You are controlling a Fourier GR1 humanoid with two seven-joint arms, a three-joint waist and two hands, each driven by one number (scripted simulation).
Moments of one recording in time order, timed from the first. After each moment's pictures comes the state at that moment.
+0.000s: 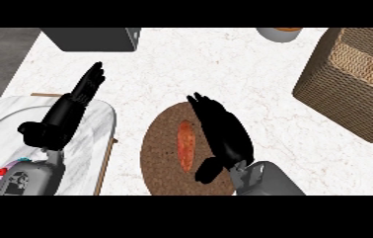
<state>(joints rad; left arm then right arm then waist) -0.18 0.31 -0.08 -1.57 0.06 -0.07 0.01 -0.38 -0.11 0.61 -1.63 0.66 0.16 0.70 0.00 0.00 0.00</state>
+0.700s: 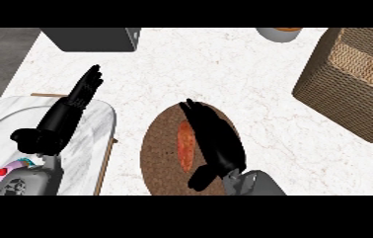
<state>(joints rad) -0.14 0.26 -0.03 -1.61 0.01 -0.14 0.02 -0.30 -0.01 0.59 -1.62 0.77 0.18 0.60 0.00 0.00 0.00</state>
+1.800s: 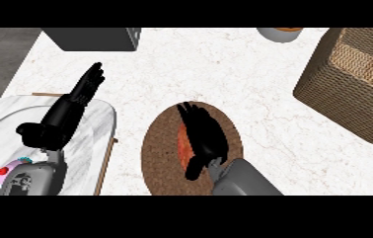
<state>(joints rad) -0.17 0.21 0.03 -1.58 -0.04 -0.19 0.02 -0.41 0.00 0.66 -1.32 0.76 0.06 0.62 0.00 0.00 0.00</state>
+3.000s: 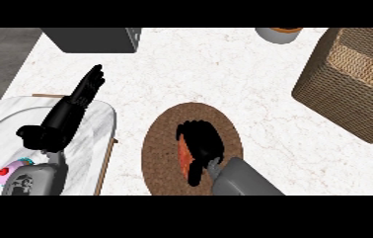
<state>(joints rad) -0.16 0.18 0.06 -1.58 -0.07 -0.22 0.00 -0.46 -0.02 0.74 -1.16 0.76 0.05 0.50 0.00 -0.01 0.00</state>
